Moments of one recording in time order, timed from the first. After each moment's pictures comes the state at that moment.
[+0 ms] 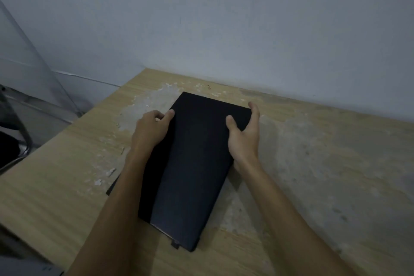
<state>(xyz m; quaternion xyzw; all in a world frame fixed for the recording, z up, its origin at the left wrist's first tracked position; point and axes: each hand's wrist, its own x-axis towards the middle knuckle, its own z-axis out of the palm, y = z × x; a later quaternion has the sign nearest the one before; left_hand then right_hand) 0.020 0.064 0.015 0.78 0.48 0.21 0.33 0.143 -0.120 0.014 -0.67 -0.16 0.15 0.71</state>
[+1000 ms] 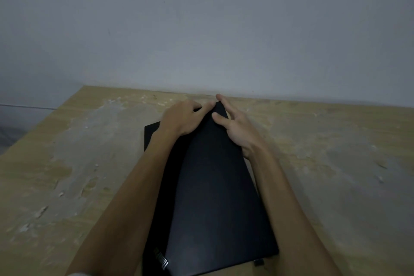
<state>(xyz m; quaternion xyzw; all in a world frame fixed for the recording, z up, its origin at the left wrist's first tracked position) 0.190 -0.044 0.047 0.95 0.19 0.12 0.20 0.244 -0.209 0.038 -0.62 -0.23 0.30 0.68</state>
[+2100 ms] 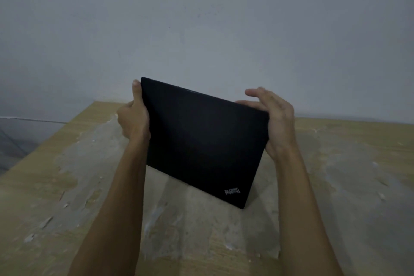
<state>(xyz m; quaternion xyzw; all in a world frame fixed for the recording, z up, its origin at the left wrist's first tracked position) 0.153 -0.001 0.086 0.57 0.48 0.45 0.49 0.251 -0.263 0.102 -0.57 -0.20 0.10 0.79</state>
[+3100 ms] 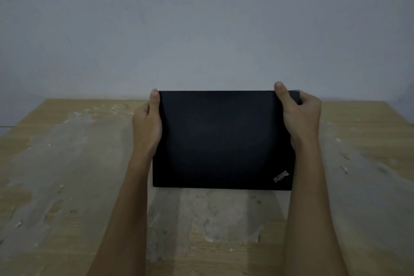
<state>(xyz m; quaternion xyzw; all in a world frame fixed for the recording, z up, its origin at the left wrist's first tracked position) 0.180 -0.069 0.046 0.71 0.26 0.37 0.54 0.304 -0.339 0.070 -0.71 -0.08 -0.11 0.69</state>
